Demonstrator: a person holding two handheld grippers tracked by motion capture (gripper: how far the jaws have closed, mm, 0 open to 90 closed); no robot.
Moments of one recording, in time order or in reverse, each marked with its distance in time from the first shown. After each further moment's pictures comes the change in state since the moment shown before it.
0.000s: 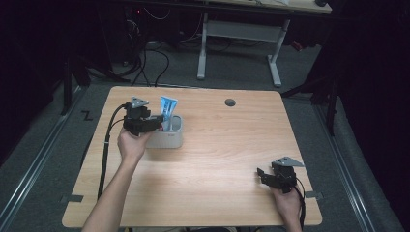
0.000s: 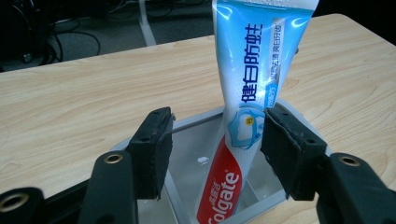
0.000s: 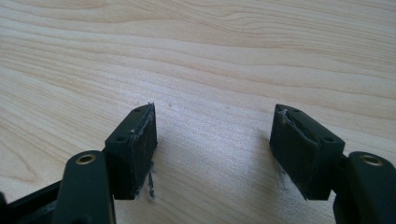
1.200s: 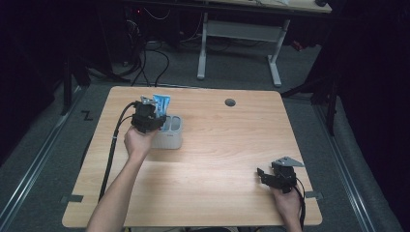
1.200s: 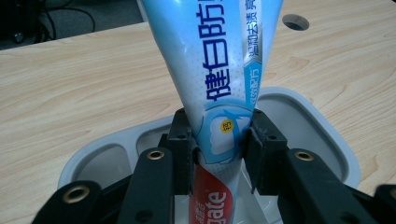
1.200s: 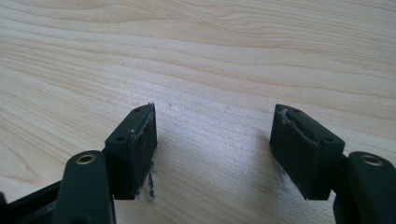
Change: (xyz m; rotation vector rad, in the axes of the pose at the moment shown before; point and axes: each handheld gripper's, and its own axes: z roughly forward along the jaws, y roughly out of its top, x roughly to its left) left arm -0.006 0.004 0.031 0.109 0.005 0.007; right arm 0.000 0.000 0.000 0.000 0.000 0.000
